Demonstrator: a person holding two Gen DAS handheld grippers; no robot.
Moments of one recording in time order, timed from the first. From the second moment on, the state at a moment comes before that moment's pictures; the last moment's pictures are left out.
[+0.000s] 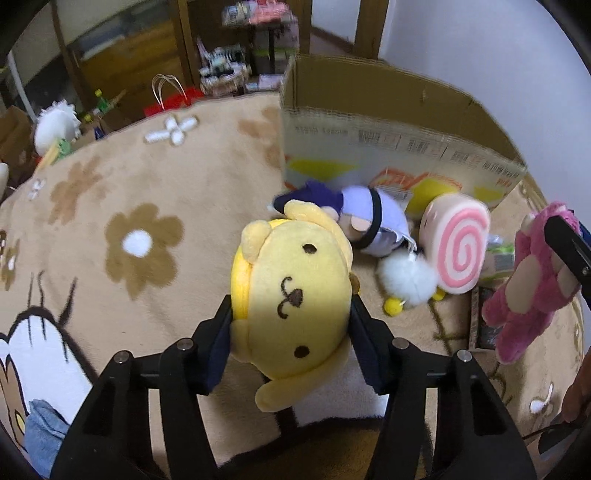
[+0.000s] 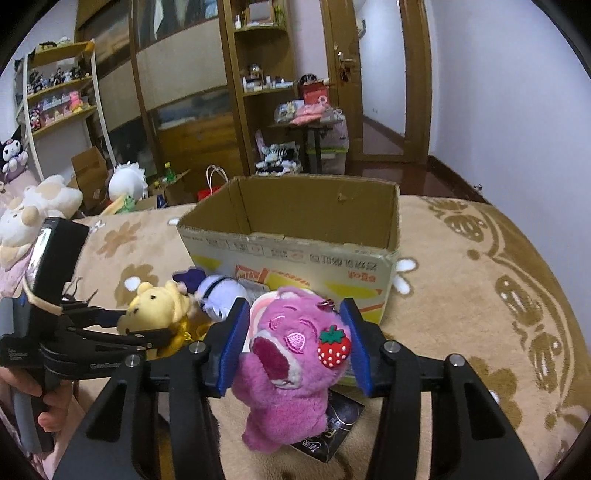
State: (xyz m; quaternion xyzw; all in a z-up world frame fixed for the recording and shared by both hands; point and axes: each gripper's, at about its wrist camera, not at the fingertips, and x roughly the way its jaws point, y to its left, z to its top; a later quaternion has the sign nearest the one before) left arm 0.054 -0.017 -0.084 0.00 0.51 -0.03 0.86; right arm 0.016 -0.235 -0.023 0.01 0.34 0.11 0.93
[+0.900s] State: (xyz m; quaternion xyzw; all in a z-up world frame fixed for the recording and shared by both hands) left arm 0.063 -0.029 0.037 0.02 0.28 -0.05 0.96; right arm 0.045 -0.245 0.057 0.00 0.20 0.11 0.97
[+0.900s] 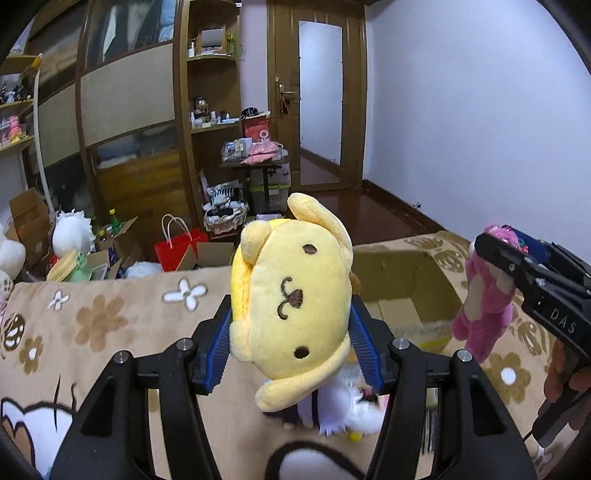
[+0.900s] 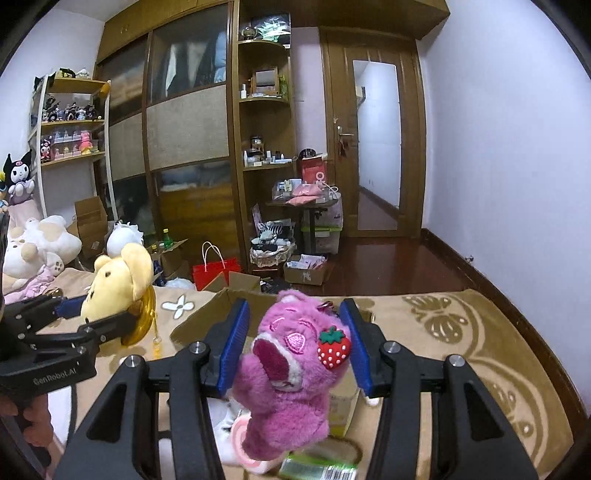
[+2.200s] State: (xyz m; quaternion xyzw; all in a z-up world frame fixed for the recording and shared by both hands) left arm 0.146 -0.058 -0.021 0.02 0.35 -0.06 0.93; right arm 0.134 -0.271 0.017 0.06 0.26 0.12 0.96
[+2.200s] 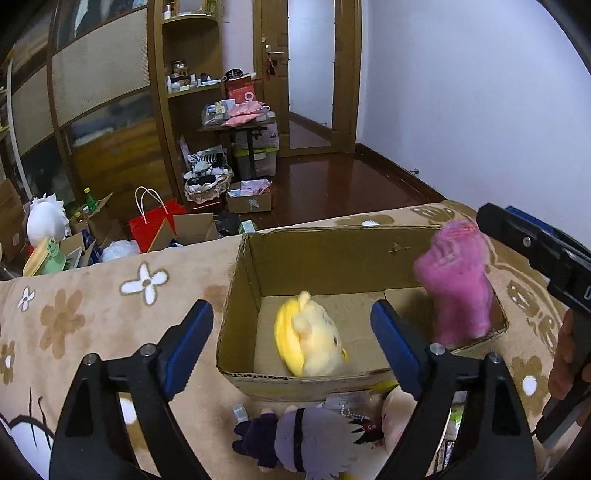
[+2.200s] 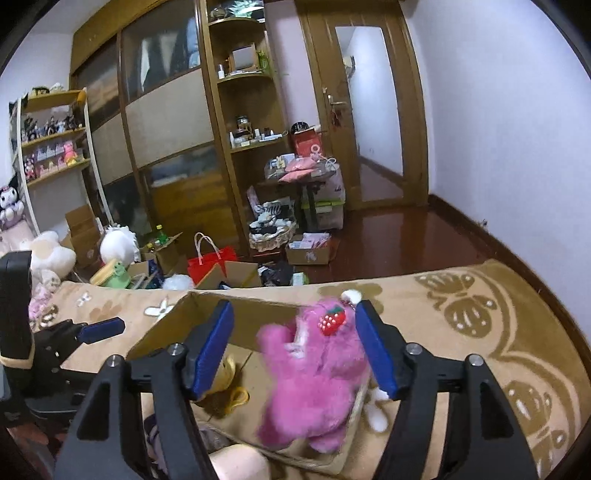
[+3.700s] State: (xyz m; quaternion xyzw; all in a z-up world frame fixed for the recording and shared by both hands) left arm 0.080 -0.028 -0.044 -0.01 0.46 -0.08 0.88; right arm 0.046 -0.278 -0.027 0.09 0.40 0.07 0.91
